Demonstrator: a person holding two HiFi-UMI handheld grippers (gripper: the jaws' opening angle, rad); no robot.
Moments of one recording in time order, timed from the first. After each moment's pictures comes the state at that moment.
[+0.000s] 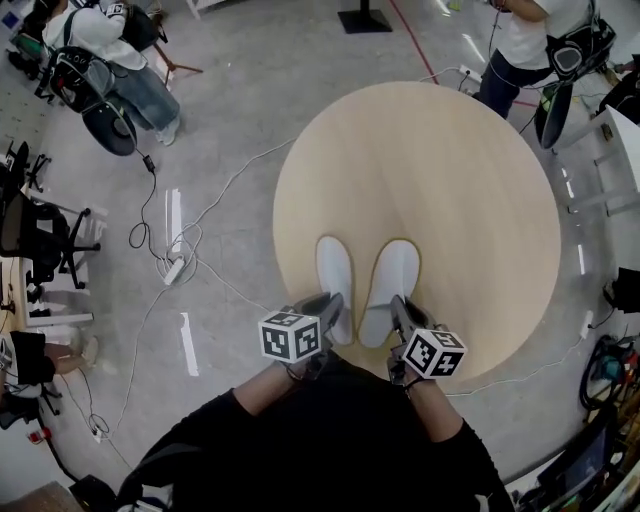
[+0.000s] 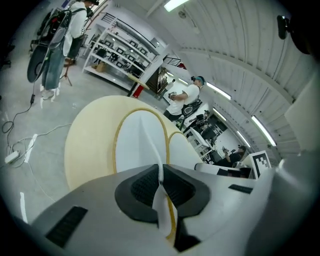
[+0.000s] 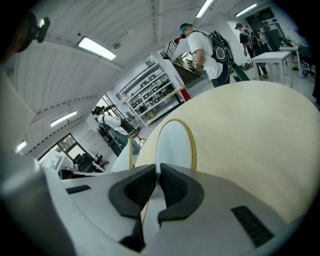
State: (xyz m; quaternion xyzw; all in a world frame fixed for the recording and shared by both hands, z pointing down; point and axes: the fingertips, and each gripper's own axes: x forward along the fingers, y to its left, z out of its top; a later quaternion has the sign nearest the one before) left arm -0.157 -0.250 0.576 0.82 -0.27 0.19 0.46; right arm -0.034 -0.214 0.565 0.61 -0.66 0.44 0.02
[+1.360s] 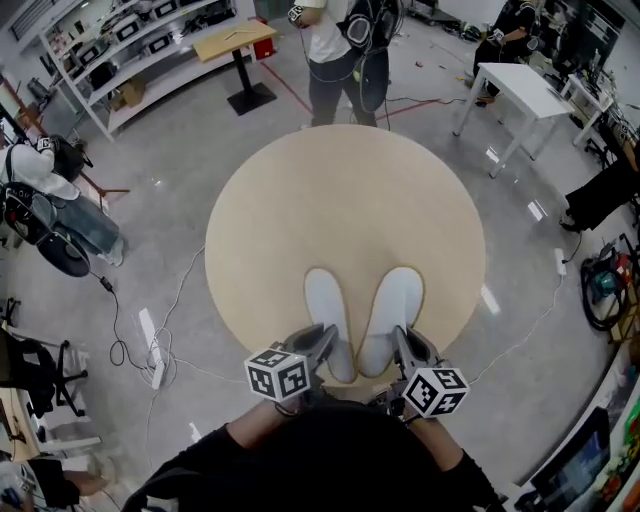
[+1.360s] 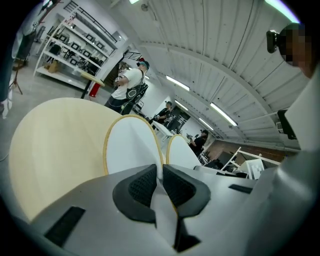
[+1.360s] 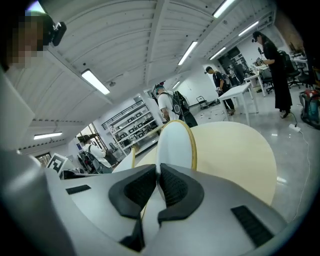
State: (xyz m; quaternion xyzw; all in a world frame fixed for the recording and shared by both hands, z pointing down) left arm -0.024 -0.121 0.508 0.91 -0.08 0.16 0.38; right arm 0.083 -0.033 0.492 0.75 -0.57 0.31 -0.09
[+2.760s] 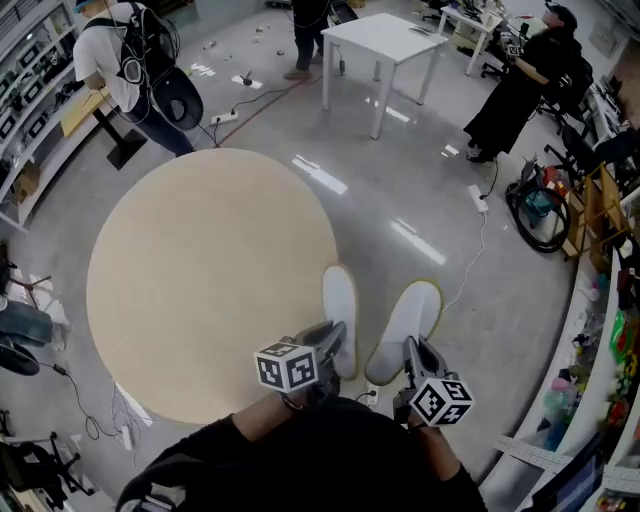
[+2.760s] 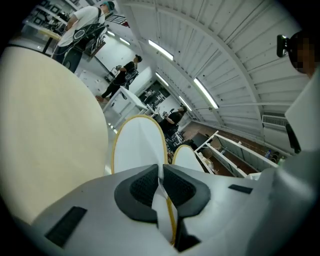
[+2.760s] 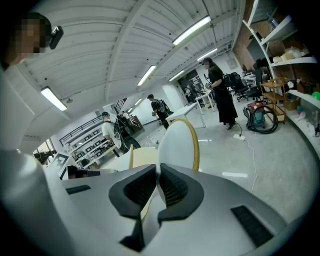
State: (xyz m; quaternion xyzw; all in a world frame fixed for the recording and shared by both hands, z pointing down) left arm 0.381 0.180 0.536 0.88 0.10 0.24 0.40; right arm 0.430 0.327 0.510 0.87 -0.37 0.30 -0.13
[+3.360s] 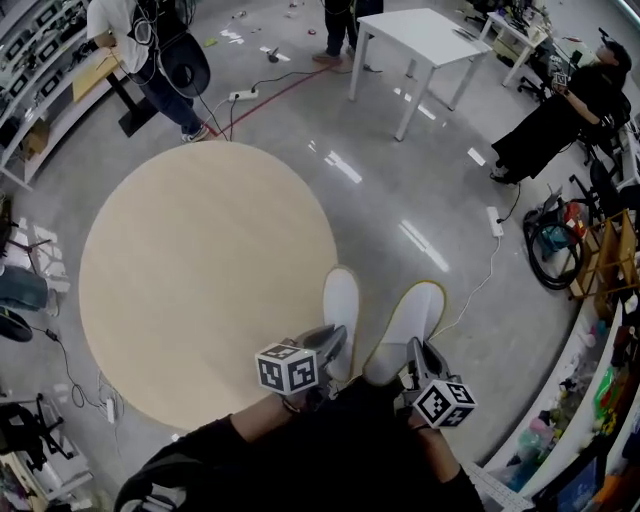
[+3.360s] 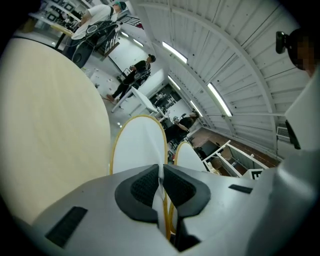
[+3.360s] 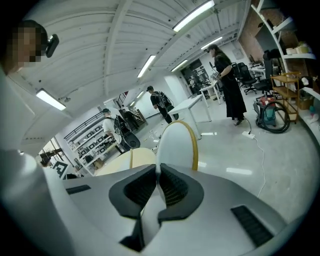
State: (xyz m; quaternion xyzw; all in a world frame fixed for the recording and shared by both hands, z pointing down) left arm 0.510 0.131 0.566 0.86 0.04 0.24 0.44; right arm 0.590 0.268 0.530 0.84 -0.40 0.34 -0.12
